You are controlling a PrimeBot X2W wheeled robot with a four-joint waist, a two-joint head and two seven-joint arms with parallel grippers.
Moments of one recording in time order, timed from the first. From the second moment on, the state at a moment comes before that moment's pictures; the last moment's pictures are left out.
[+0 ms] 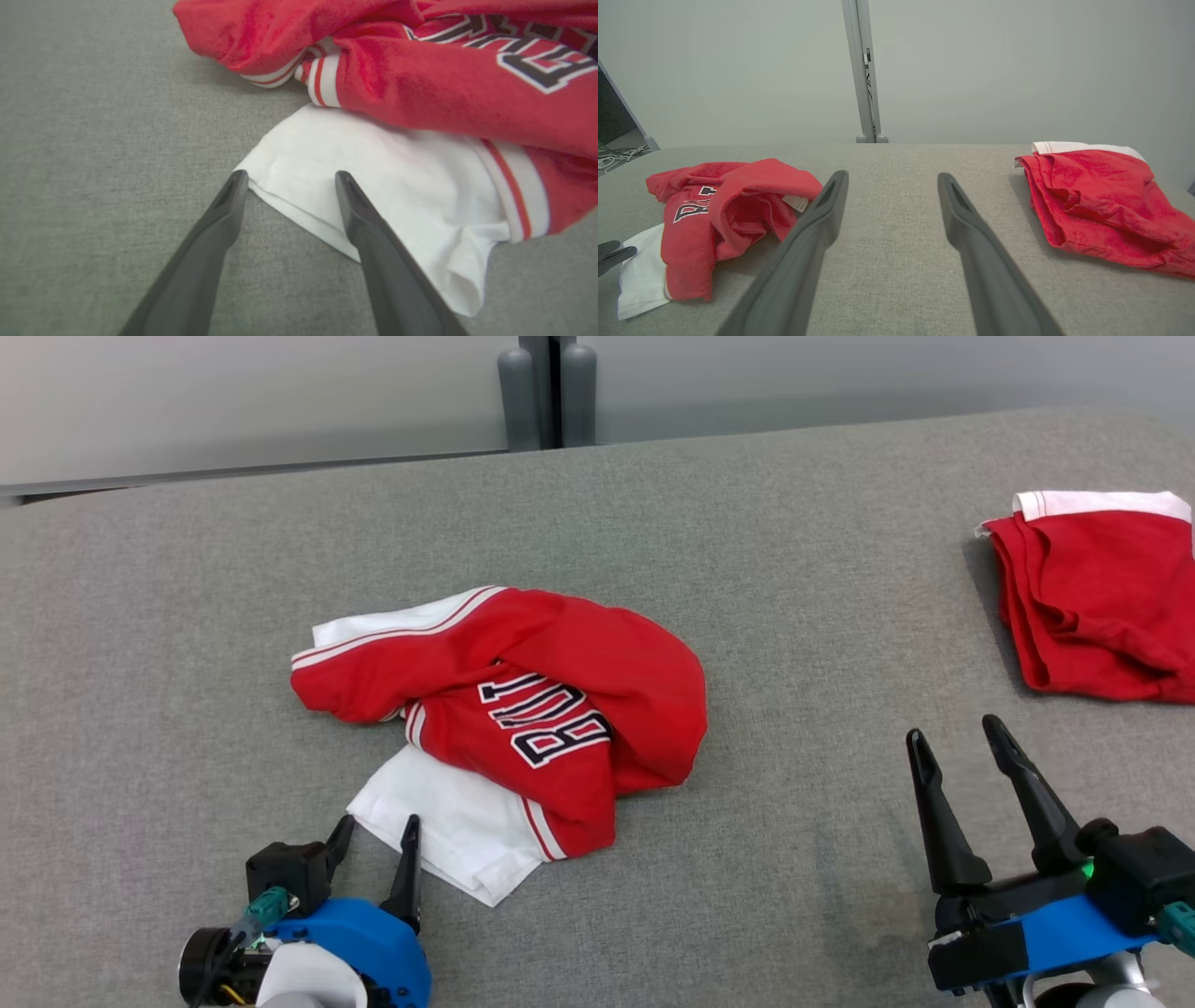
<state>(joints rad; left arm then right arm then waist) -0.14 0.26 -0.41 0.33 -0.48 0.10 -0.06 0.00 -0.10 0.03 -0.13 0.17 0.13 -0.09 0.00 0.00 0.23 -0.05</state>
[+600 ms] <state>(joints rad) -0.23 0.25 -0.41 0.37 -0.47 0.07 -0.18 -0.02 -0.09 0.01 -0.10 0.18 0.13 -0.11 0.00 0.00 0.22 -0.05</state>
